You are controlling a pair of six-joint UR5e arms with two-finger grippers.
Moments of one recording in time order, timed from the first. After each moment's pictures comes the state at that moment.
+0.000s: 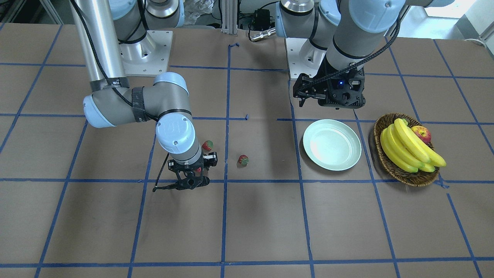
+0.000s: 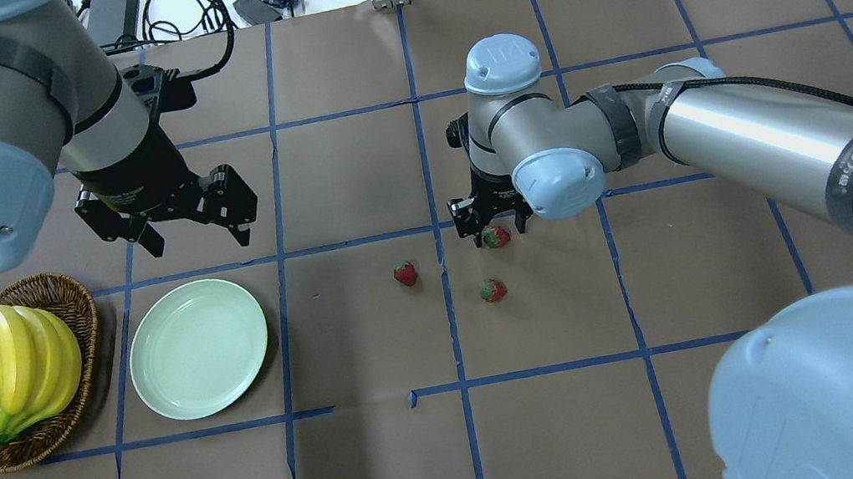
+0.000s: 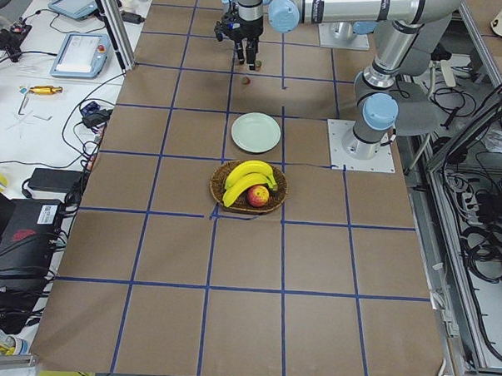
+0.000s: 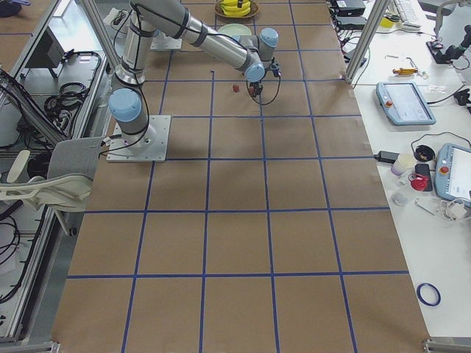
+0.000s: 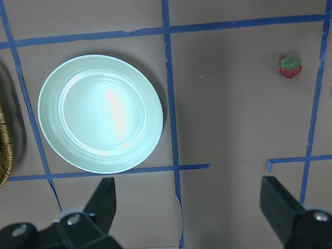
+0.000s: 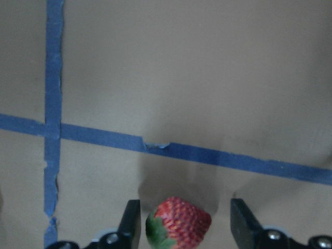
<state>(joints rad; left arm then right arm) -1.60 -1.56 -1.71 -1.54 1.58 0.03 1.80 -1.07 1.76 -2.12 -1.49 0.06</state>
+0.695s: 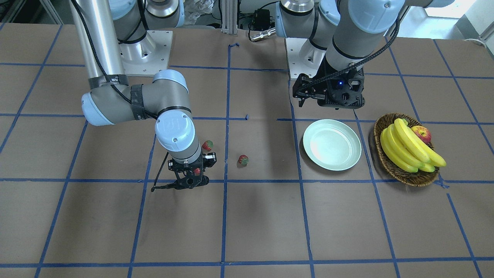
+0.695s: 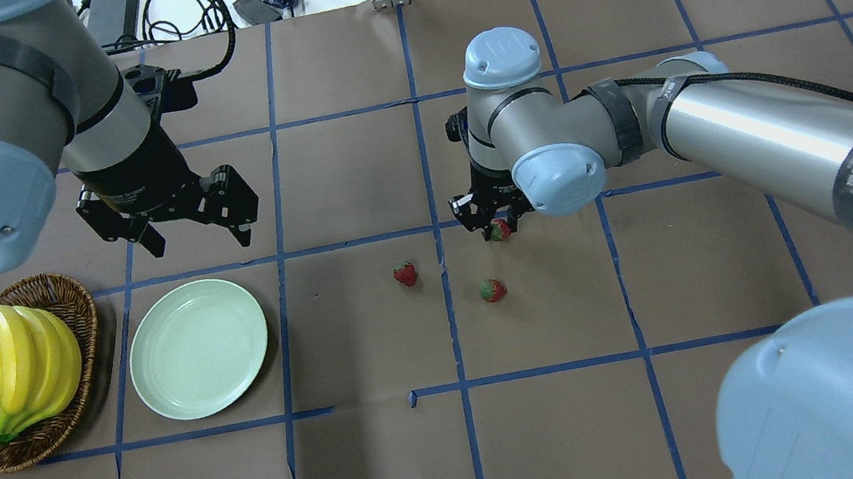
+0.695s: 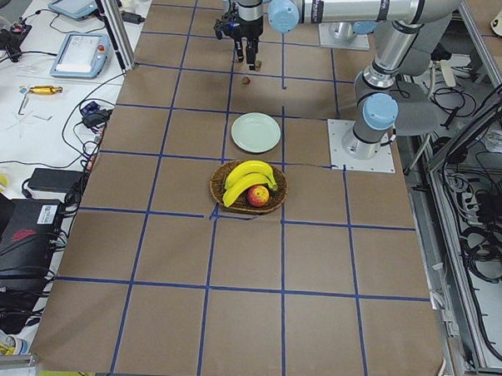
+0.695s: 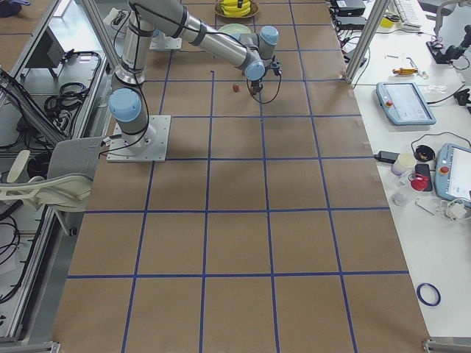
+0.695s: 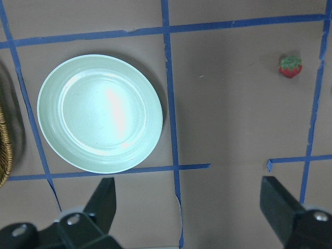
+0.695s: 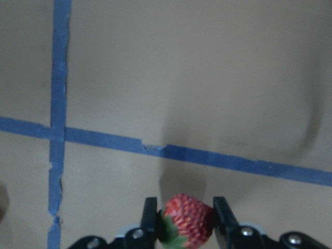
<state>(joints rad) -1.60 -1.56 -1.71 -1.54 1.58 0.03 1.80 -1.09 1.75 -2.12 -1.52 0.05</state>
